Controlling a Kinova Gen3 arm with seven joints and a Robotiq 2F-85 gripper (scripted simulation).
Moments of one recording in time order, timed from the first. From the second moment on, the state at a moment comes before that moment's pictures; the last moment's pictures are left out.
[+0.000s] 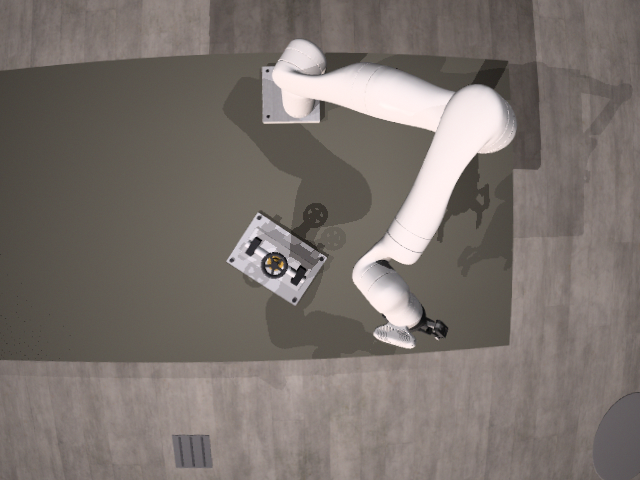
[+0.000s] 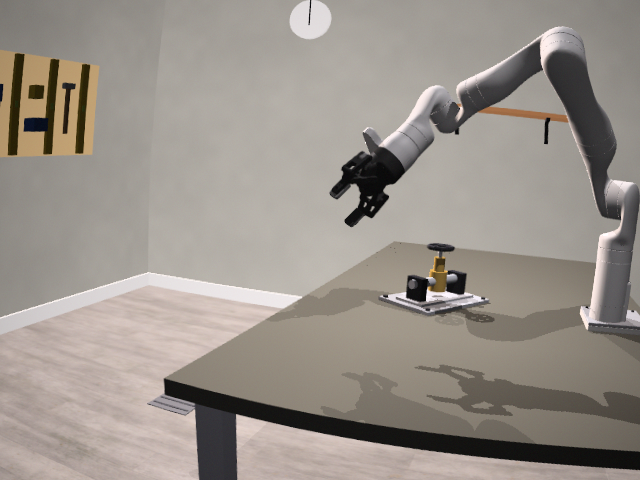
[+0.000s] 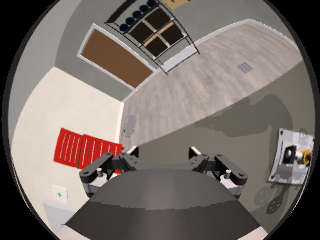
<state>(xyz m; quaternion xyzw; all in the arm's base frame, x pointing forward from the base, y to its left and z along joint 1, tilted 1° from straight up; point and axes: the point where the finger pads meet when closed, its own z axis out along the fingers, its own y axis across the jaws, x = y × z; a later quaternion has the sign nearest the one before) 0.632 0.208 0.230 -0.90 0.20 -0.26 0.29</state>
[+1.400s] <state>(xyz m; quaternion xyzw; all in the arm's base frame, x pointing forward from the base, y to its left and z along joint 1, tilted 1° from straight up) 0.615 0.156 0.217 -0.94 0.09 -0.25 0.23</state>
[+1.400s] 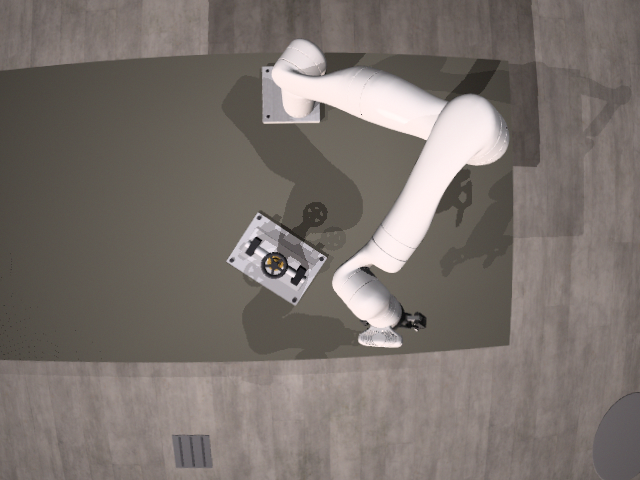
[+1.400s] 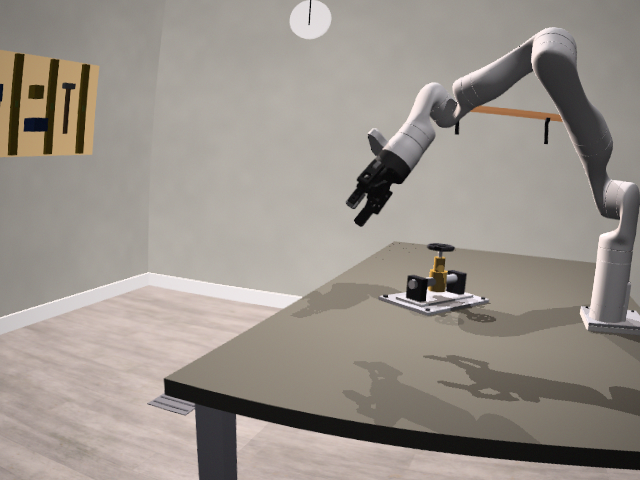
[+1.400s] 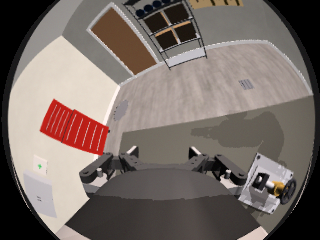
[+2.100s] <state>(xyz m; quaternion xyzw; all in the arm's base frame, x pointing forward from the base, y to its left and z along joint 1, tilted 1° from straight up) 0.602 0.129 0.210 -0.95 0.03 -0.24 0.19</state>
